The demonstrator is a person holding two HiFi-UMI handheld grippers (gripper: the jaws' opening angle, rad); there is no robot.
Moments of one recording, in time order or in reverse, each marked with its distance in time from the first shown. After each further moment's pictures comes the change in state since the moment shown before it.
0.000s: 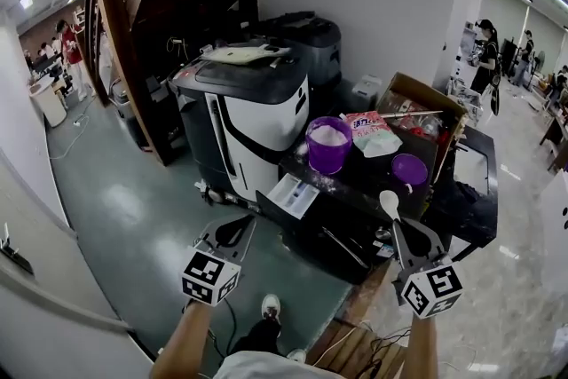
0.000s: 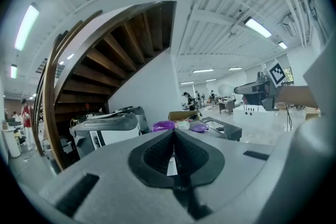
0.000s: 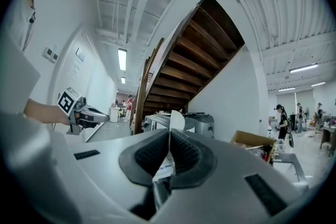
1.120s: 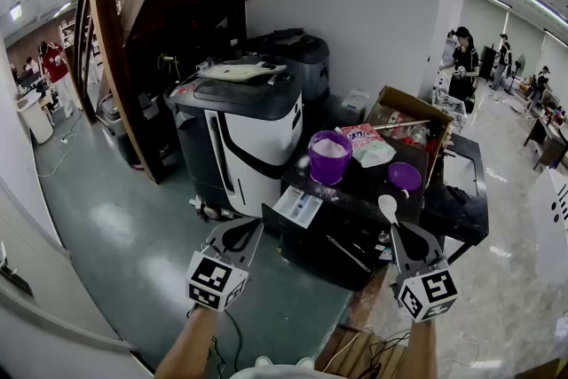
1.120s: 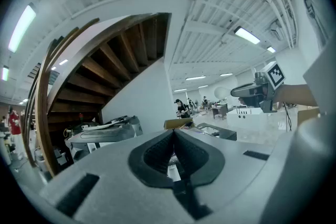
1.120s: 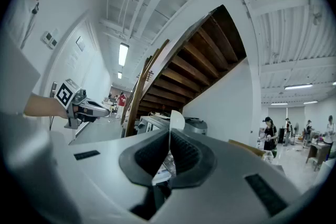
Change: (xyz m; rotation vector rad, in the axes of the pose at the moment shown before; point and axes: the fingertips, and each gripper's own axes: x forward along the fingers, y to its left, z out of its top) left arm -0.034 0.031 0.023 0.052 -0.092 -0.073; right arm 0.002 0.062 0.034 -0.100 -0.011 -0.094
